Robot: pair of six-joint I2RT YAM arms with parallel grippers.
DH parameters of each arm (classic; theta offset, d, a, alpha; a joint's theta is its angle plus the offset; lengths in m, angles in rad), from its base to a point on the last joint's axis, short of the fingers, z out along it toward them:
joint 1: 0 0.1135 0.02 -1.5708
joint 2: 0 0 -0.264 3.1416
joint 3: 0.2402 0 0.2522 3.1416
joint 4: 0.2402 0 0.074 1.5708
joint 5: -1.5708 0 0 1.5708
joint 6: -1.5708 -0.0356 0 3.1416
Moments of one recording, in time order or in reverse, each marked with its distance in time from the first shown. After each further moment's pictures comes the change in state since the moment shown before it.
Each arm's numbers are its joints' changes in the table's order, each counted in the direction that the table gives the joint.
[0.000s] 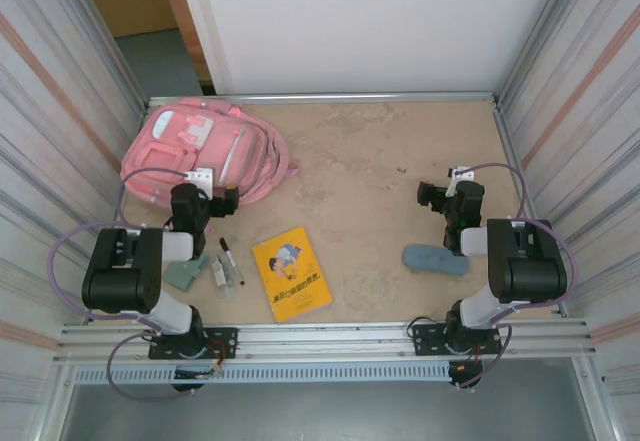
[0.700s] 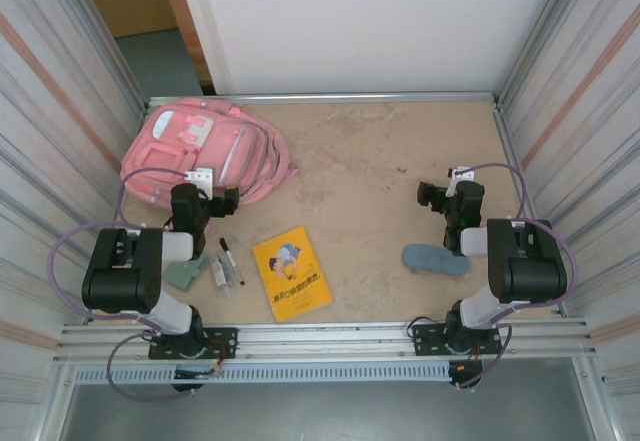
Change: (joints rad) left arm 0.000 0.000 0.000 0.000 0.000 0.000; right arm 0.000 0.000 0.000 0.000 0.000 0.000
